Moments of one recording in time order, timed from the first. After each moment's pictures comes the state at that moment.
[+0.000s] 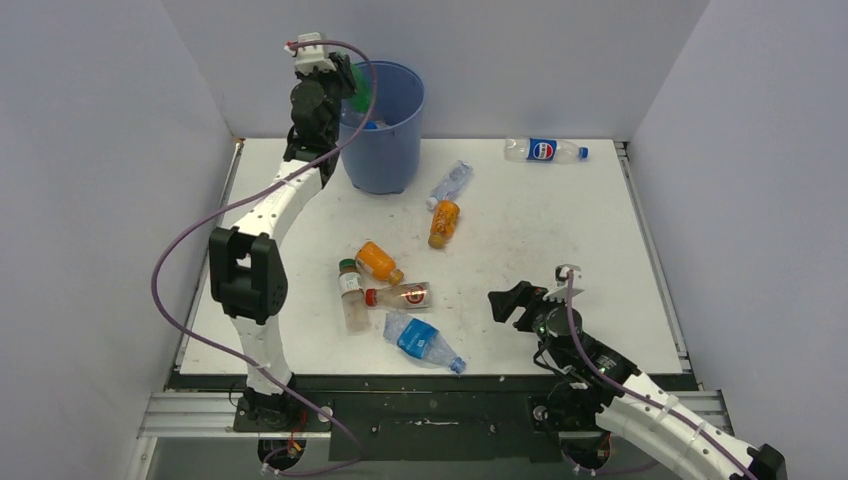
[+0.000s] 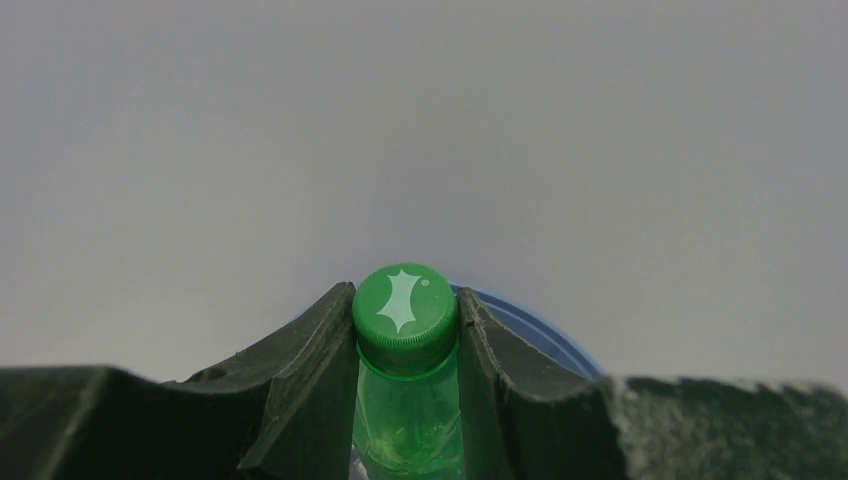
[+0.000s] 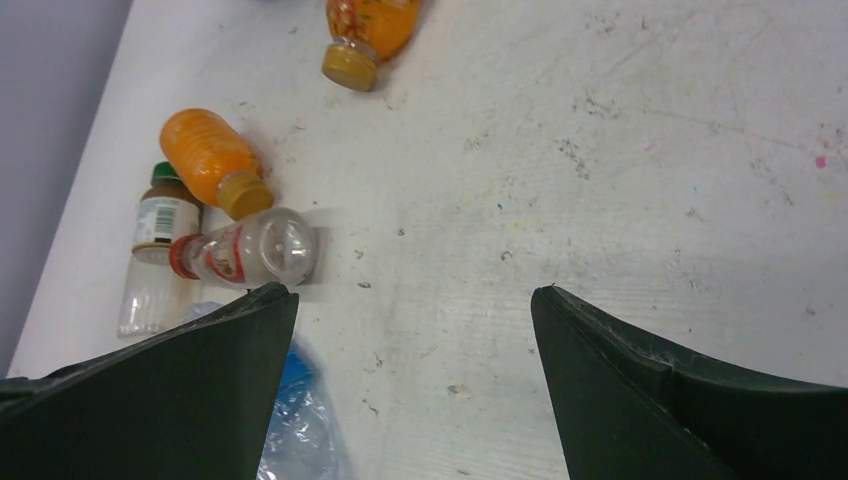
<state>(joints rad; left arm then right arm) -0.26 1.90 1.72 0.51 -0.24 -0.22 0.77 0.42 0.23 -0.13 0.38 0.71</state>
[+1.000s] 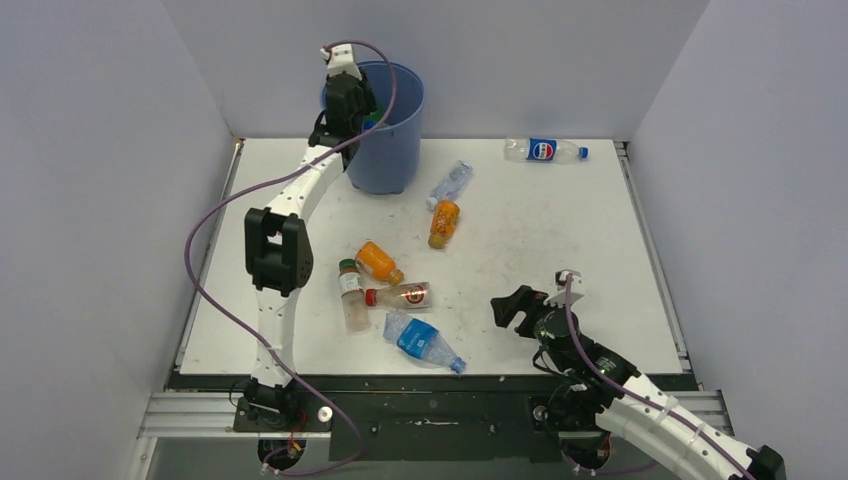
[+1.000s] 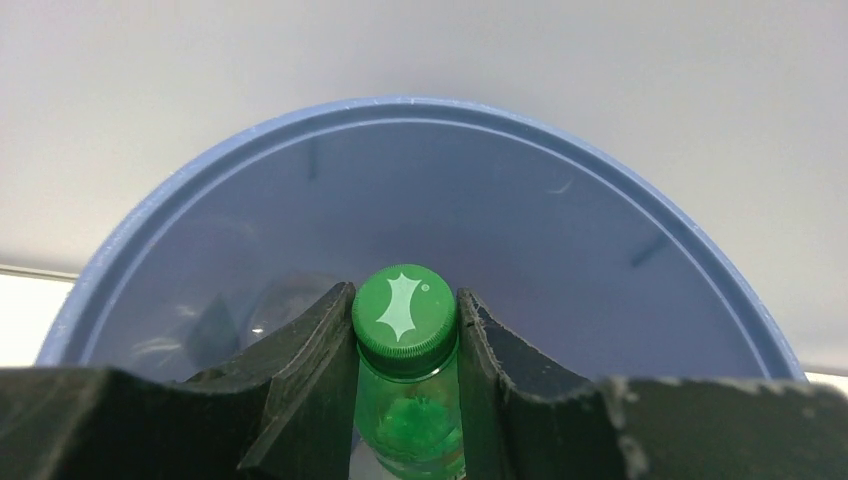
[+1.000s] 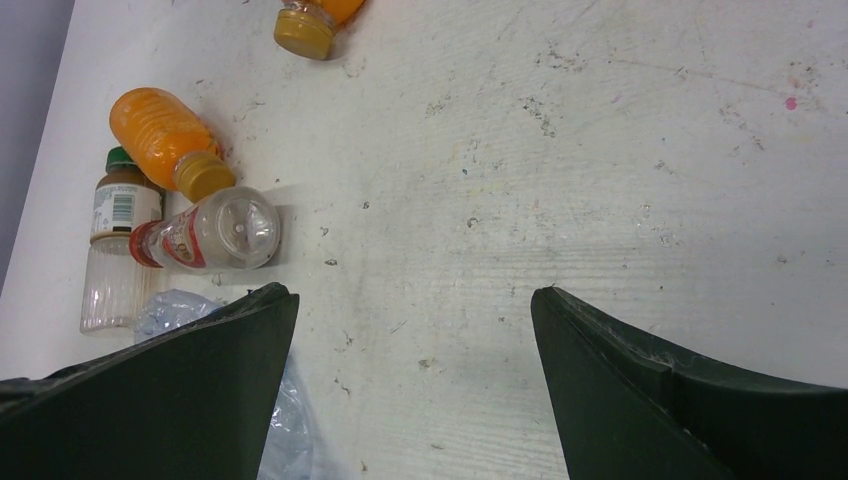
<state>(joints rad) -0.30 2.26 2.13 0.06 -0.31 -0.27 0.77 0.42 0.18 -0.19 0.39 0.77</state>
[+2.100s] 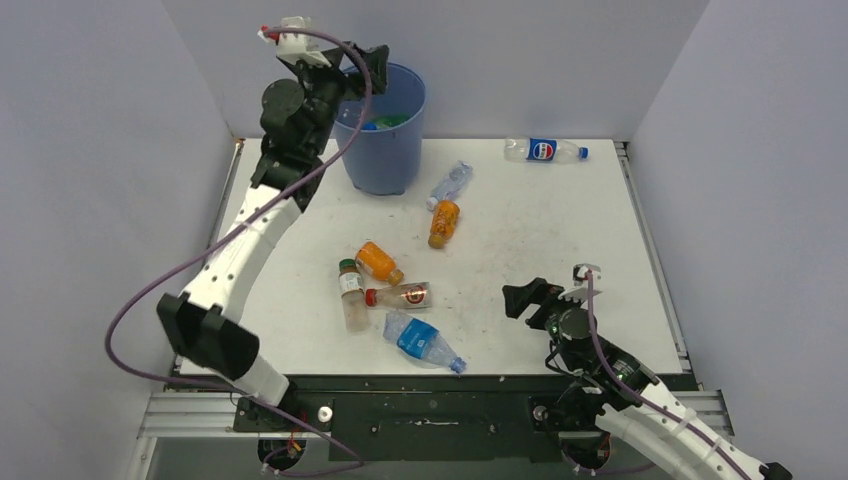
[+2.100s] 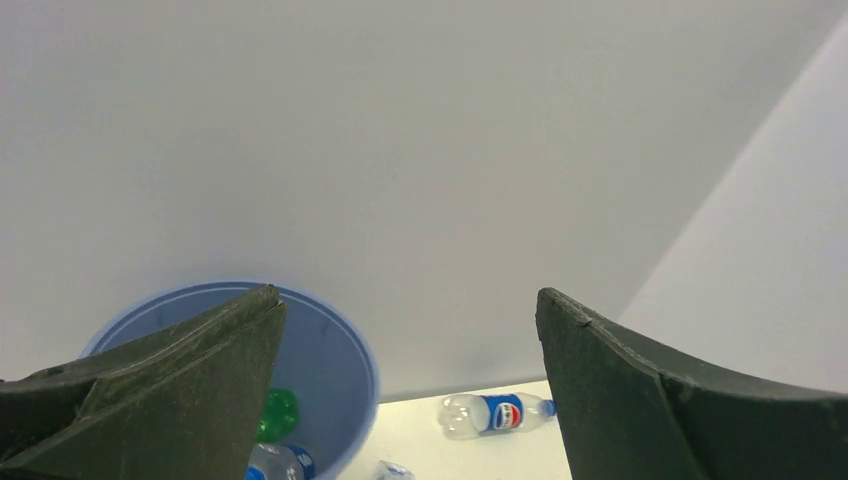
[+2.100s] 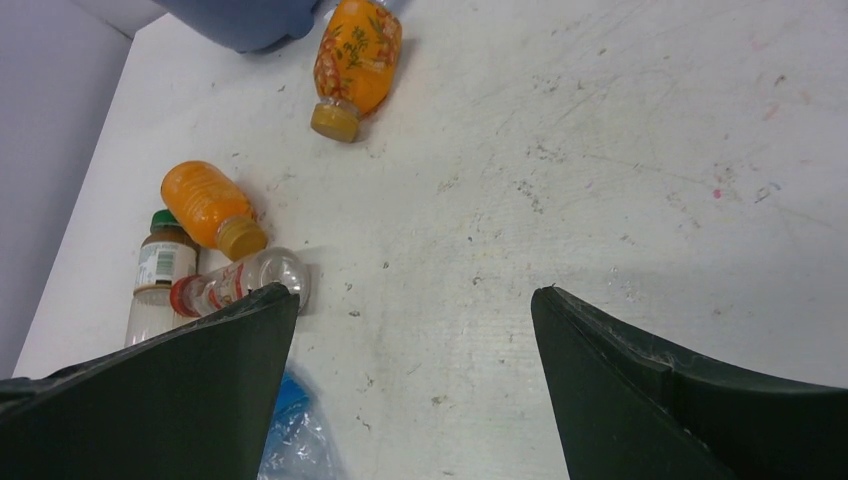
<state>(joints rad) -0.38 1.66 1.77 0.20 -0.10 -0.38 0.77 0.32 0.29 -0.30 0.45 0.71</state>
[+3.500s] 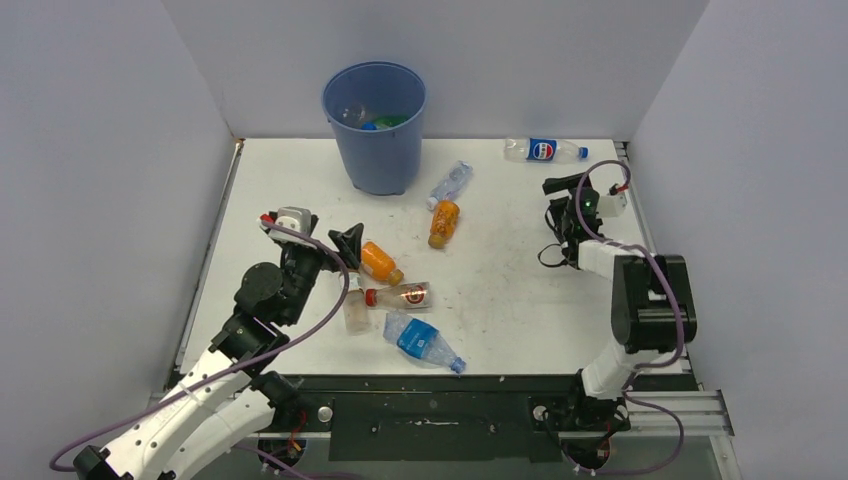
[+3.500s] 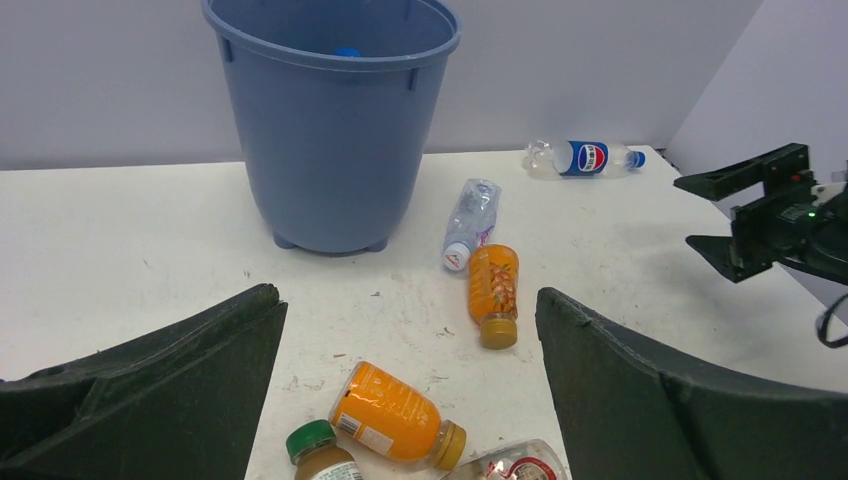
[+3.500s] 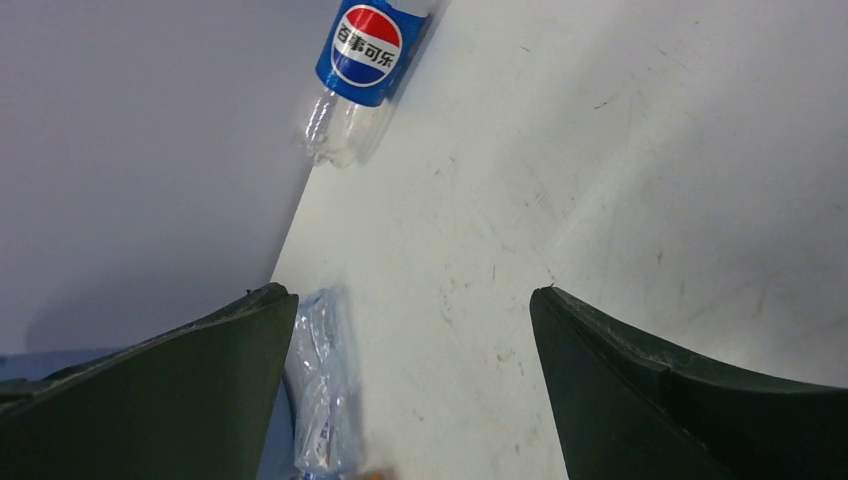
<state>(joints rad) -0.66 0.64 0.63 0.12 -0.37 -0.16 0.04 1.59 0.78 0.42 0.24 1.09</state>
